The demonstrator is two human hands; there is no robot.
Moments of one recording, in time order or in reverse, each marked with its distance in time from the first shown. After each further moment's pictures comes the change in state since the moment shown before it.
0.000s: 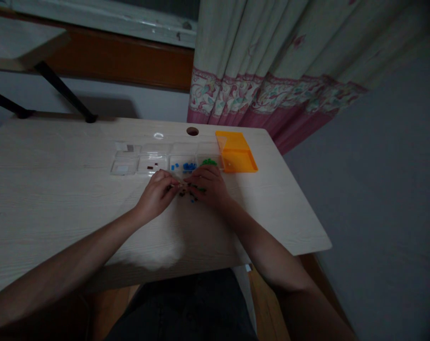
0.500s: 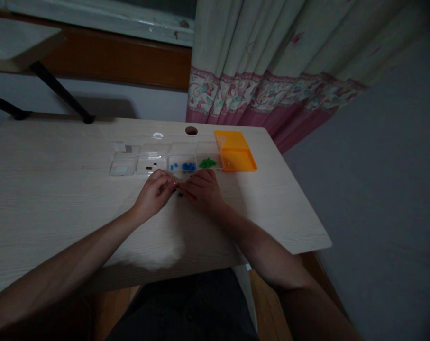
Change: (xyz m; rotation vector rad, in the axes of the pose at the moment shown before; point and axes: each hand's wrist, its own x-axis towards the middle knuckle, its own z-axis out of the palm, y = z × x) left_hand -0.002 -0.012 0.005 -0.130 0.066 -0.034; right_hand 0.001 -0.026 0.008 -0.175 0.013 -0.059
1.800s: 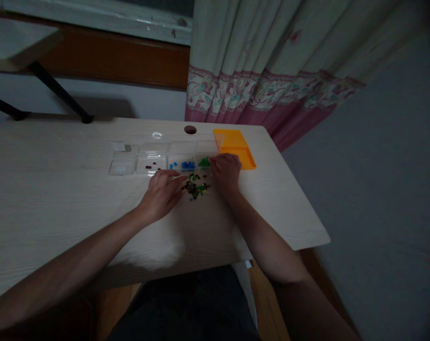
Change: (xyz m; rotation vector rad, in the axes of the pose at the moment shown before) left_hand -0.003 0.016 0.000 0.330 -0.180 0.127; right_hand -0.011 0.072 0.001 -0.030 0.191 0.632
